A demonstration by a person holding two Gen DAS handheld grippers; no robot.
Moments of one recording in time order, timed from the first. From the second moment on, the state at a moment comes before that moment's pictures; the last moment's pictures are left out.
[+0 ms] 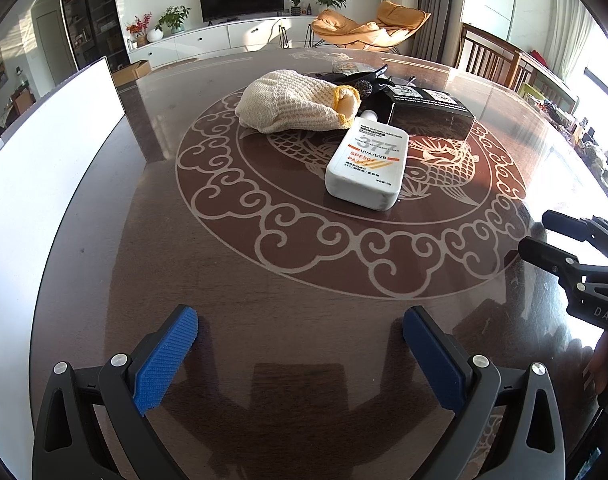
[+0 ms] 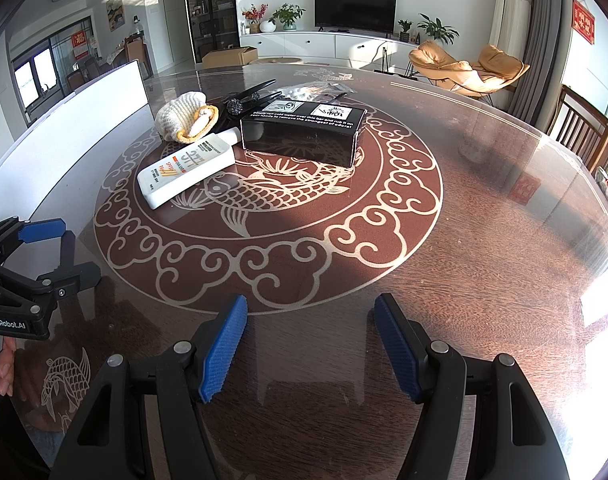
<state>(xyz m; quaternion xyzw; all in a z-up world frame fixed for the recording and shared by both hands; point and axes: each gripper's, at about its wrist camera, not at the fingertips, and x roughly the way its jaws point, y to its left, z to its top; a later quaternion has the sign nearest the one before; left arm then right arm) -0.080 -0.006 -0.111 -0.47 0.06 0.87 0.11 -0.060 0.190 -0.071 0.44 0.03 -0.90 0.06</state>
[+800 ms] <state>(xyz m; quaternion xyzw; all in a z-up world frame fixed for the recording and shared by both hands) -0.167 0.069 -0.108 -0.47 0.14 0.84 0.24 -0.060 0.190 -0.070 0.44 0.03 -0.90 0.06</state>
